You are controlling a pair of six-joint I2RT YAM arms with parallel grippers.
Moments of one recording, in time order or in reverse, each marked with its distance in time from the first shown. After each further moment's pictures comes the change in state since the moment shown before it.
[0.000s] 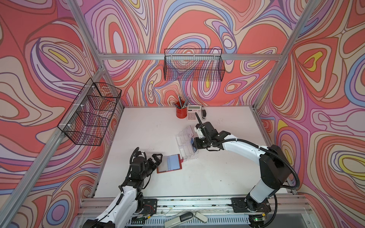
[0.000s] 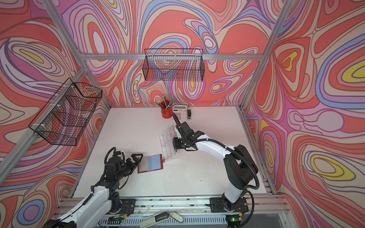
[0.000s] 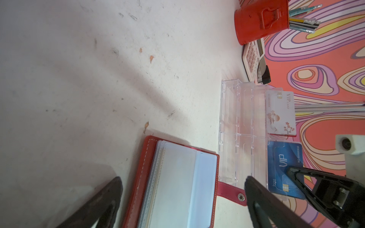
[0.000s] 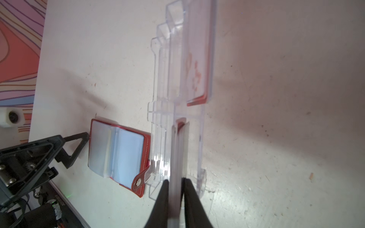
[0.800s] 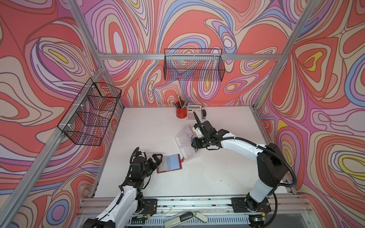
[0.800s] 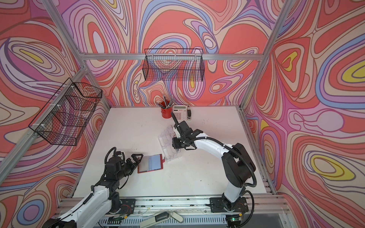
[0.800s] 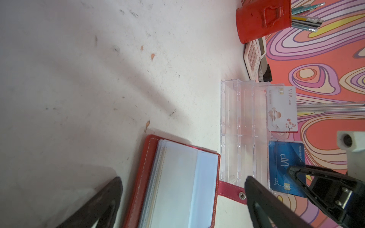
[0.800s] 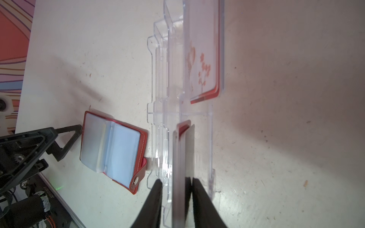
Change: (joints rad) left arm 0.000 0.013 0.000 0.005 0.003 0.000; right arm 0.000 0.043 0.036 -0.022 -0.039 -0.059
